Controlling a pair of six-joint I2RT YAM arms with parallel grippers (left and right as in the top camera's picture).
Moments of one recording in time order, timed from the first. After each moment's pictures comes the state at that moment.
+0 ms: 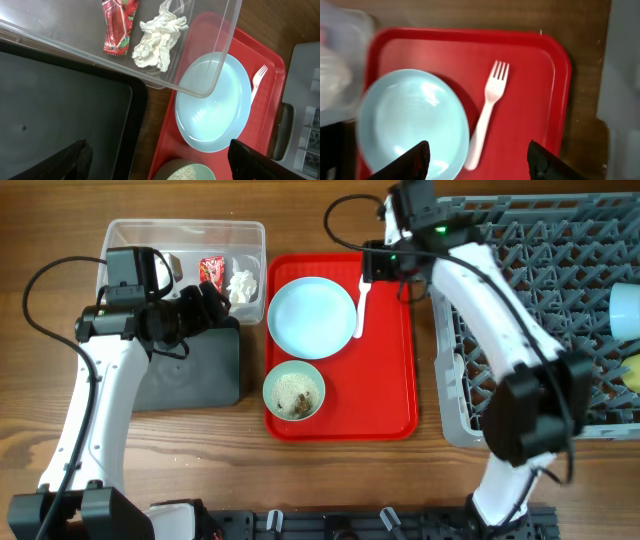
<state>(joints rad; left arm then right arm) 0.06 1.47 1.18 -0.78 0.30 -0.40 0.32 2.00 1.73 -0.86 -0.09 0.27</state>
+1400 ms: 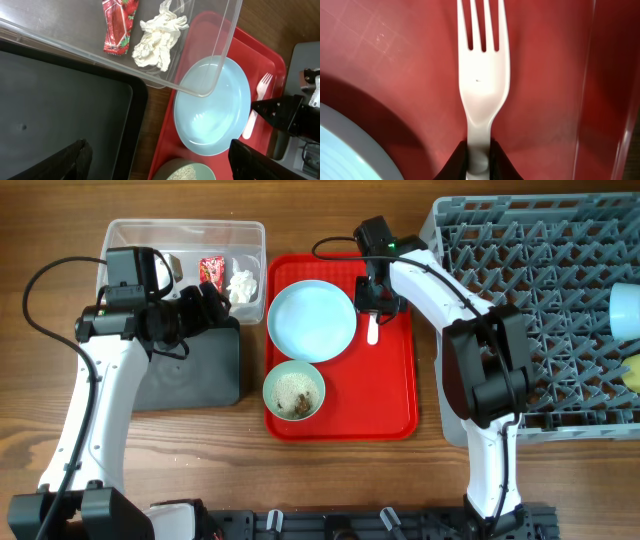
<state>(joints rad) 0.06 1.47 1.18 -0.78 0.30 -0.40 0.37 2.26 1.74 -0.91 0.03 0.44</state>
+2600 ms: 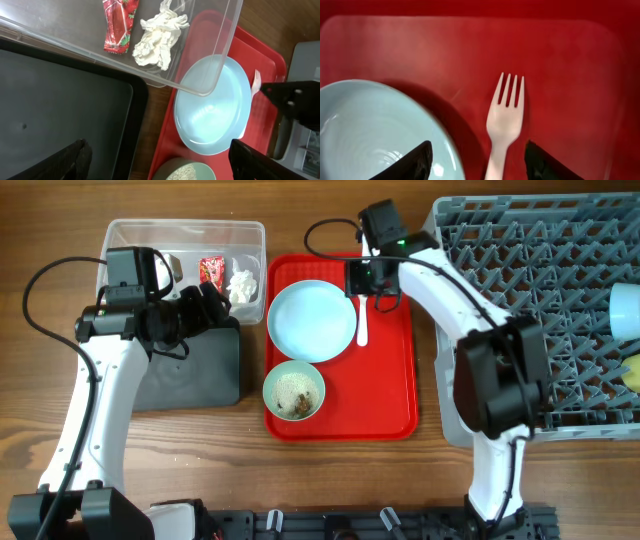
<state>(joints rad) 0.06 1.47 1.18 -0.79 0.30 -0.40 0.37 2.19 1.71 -0.72 -0.09 0.31</state>
